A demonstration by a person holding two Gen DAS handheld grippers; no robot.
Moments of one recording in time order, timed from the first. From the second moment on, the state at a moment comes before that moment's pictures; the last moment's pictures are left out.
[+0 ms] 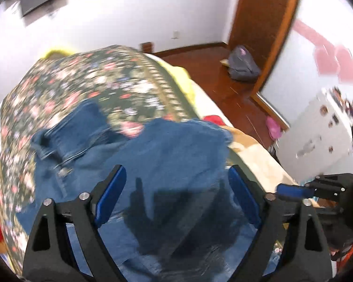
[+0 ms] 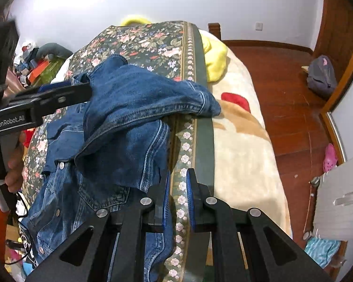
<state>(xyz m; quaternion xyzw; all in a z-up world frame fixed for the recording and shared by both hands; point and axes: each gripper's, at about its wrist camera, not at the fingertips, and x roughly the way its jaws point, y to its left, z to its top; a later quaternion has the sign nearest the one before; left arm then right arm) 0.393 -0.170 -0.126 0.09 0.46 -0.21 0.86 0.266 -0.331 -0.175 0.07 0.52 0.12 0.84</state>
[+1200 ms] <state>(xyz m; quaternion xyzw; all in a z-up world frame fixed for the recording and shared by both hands) 0.337 0.007 -0.186 -0.01 0.50 -0.10 0.86 0.301 -0.225 -0.224 -0.14 0.47 0.07 0.87</state>
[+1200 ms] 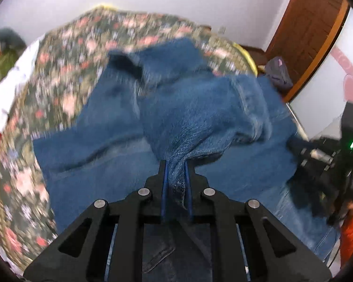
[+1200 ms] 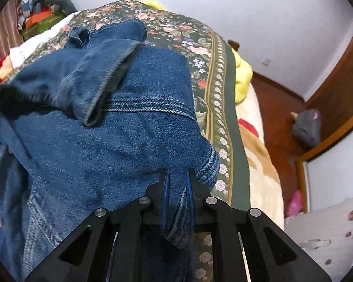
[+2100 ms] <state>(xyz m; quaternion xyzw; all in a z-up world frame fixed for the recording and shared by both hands) 0.314 -0.047 -0.158 0.11 0.45 -0.13 0.88 0.281 -0.284 -0.196 -0.02 0.49 0.08 0.87</state>
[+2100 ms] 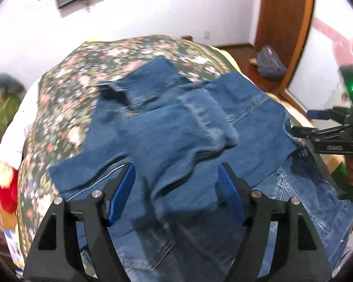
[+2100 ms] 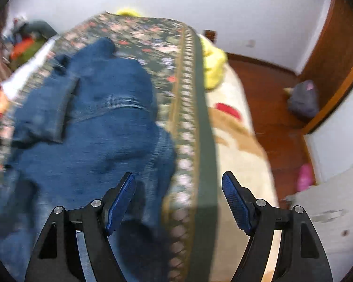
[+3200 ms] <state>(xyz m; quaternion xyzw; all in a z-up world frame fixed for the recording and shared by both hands) 0.316 0.135 -0.169 -0.18 0.47 -0.06 0.86 0.332 -0.221 -0.212 -0.08 0.51 0.08 0.85</state>
